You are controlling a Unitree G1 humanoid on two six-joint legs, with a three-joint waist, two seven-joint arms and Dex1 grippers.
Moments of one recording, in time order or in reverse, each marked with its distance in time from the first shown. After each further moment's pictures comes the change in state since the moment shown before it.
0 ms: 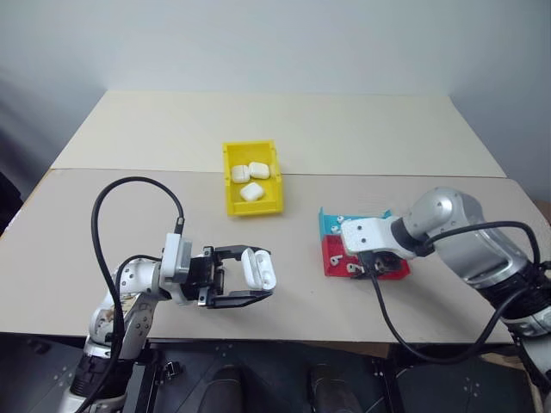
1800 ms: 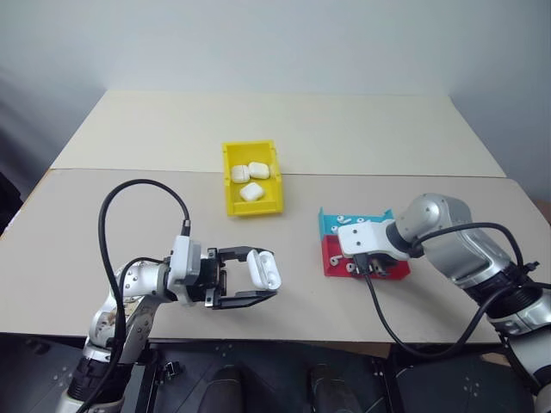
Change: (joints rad) left arm 0.016 0.022 -0.031 -0.030 0.051 0.001 0.076; right arm 0.010 0.045 0.011 0.086 -0.107 -0.045 -0.005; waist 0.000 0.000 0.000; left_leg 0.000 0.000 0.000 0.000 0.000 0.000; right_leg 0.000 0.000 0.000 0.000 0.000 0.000
